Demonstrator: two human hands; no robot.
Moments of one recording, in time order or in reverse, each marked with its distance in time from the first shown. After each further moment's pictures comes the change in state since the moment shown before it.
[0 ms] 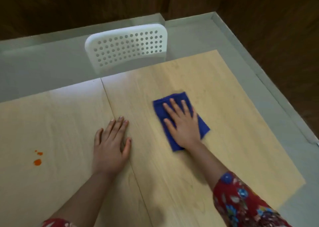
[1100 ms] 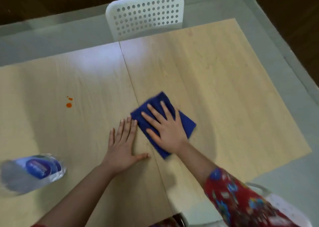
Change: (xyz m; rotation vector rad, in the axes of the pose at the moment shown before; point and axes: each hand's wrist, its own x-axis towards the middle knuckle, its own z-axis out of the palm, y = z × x) left_hand -0.136 0.016 -0.011 -0.037 -0.442 -0.049; right_hand -0.131 -0.081 0.019 0.009 -0.057 -0.358
